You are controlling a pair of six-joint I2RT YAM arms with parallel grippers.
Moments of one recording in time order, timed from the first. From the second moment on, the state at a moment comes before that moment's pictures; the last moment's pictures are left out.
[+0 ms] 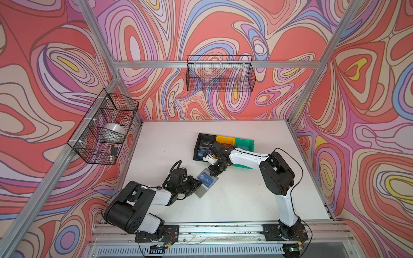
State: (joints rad) left arm -0.42 1.47 0.25 0.54 0.49 -1.23; right arm 0.72 2.11 1.51 -0.69 -0.34 0.05
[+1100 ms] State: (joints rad) left arm -0.43 1.46 0.24 0.52 0.49 -1.23; right arm 0.72 2.11 1.51 -0.69 -0.34 0.05
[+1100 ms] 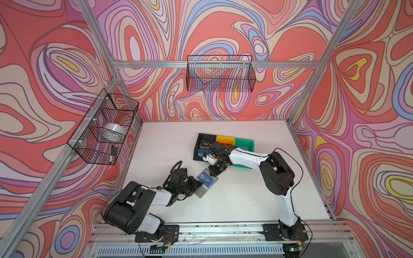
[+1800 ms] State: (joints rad) left arm -0.43 1.49 0.26 0.54 0.49 -1.23; right arm 0.72 2.10 1.51 -0.68 -0.34 0.06
